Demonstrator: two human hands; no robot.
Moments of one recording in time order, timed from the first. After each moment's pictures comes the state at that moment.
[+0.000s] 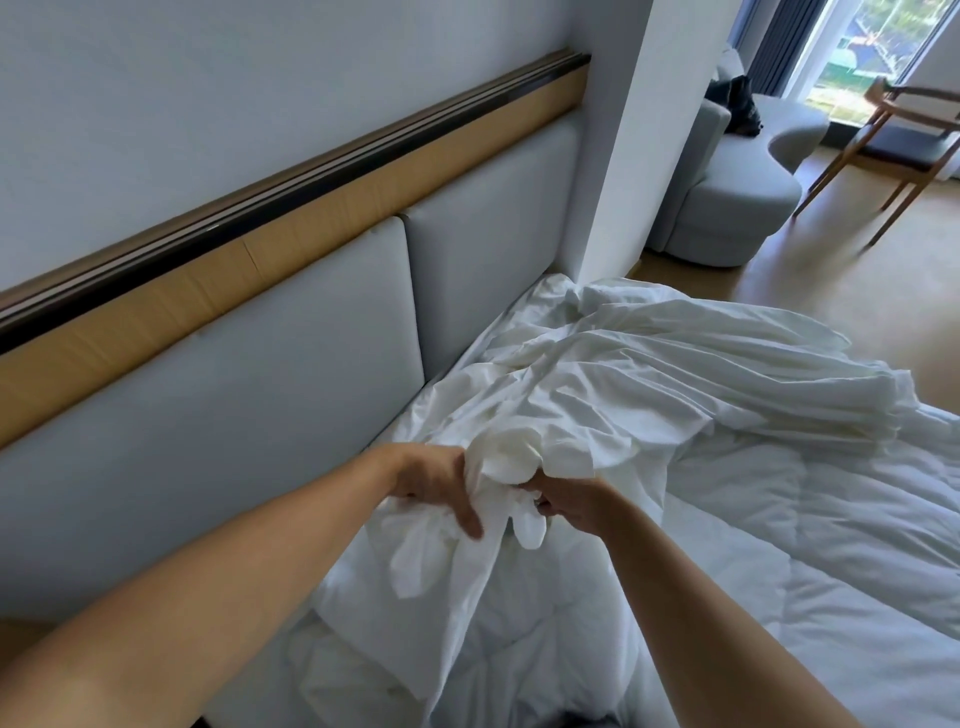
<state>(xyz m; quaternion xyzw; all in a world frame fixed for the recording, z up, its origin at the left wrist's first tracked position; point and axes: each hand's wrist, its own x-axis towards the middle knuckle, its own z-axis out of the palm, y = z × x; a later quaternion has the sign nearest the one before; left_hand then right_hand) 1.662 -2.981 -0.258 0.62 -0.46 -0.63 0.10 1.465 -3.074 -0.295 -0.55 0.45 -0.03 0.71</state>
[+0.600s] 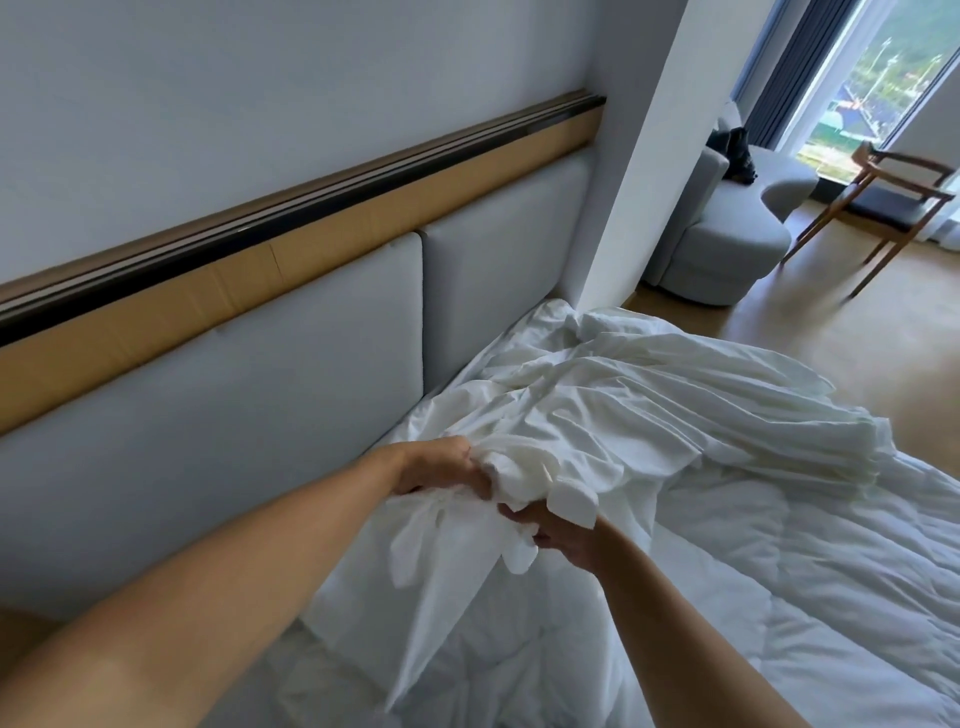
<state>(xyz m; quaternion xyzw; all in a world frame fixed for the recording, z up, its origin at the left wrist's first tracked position) 1.670 -2.985 -0.247 0.63 -0.42 -0.61 0.22 1.461 -3.056 -0.288 -0.57 0.43 -0.03 0.70</state>
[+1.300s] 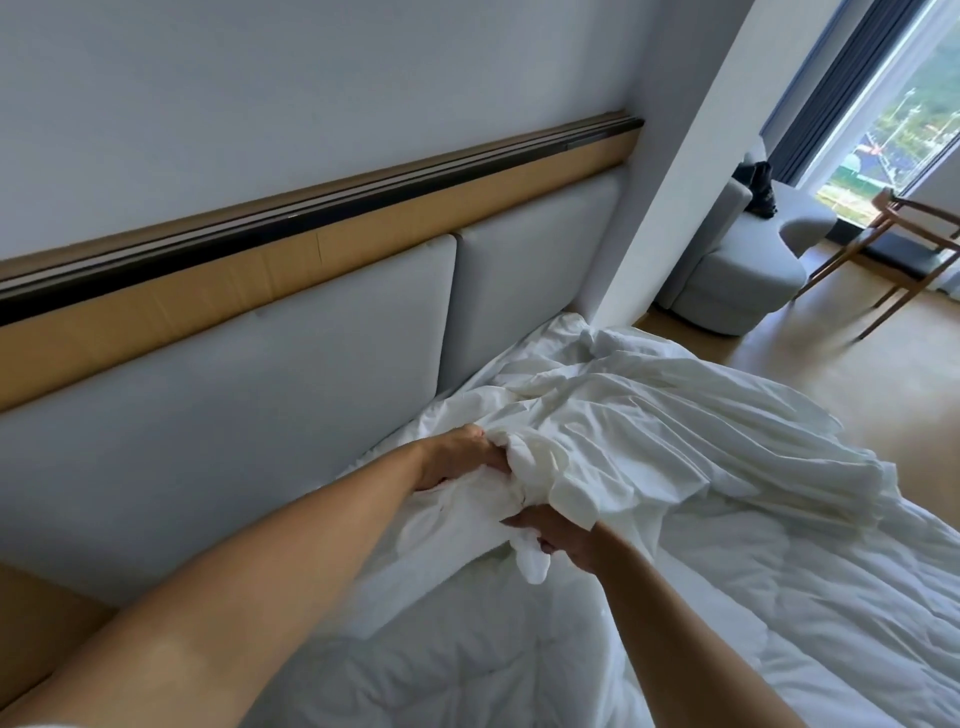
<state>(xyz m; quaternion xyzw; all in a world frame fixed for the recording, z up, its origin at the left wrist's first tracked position) 1.677 -2.985 -0.254 0.63 -0.35 -0.59 0.36 1.485 -3.052 -0.282 -0.63 0.49 0.05 0.60</state>
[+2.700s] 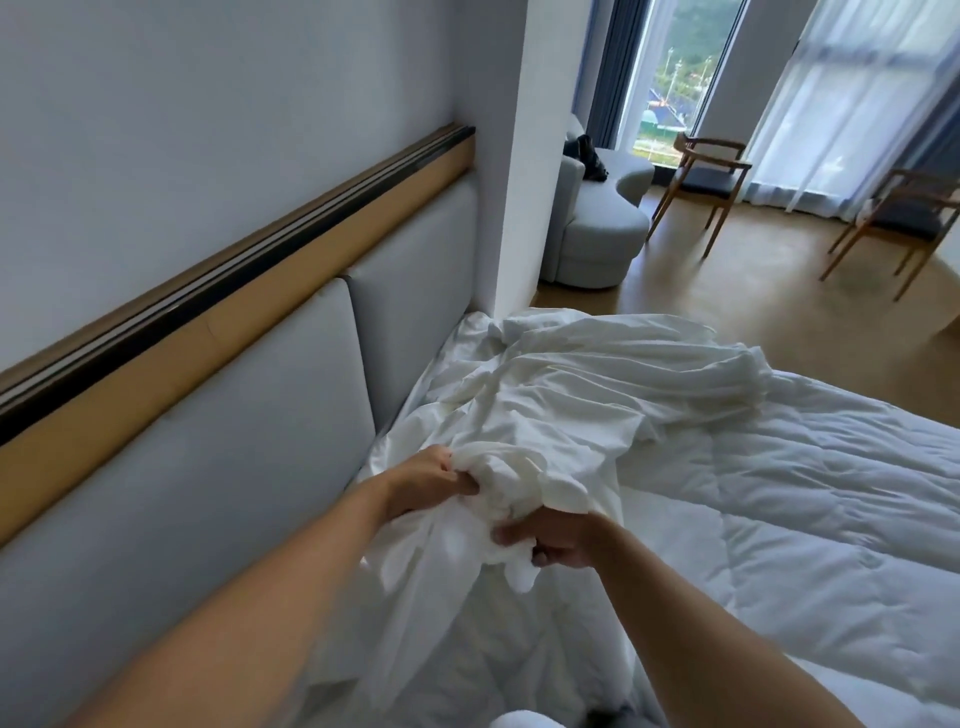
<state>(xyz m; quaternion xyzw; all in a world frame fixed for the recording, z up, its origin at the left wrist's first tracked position) 1.676 -2.971 -0.230 0.60 -0.49 -0.57 0.29 1.457 -3.013 -0.274 -0.52 0.47 0.01 0.71</state>
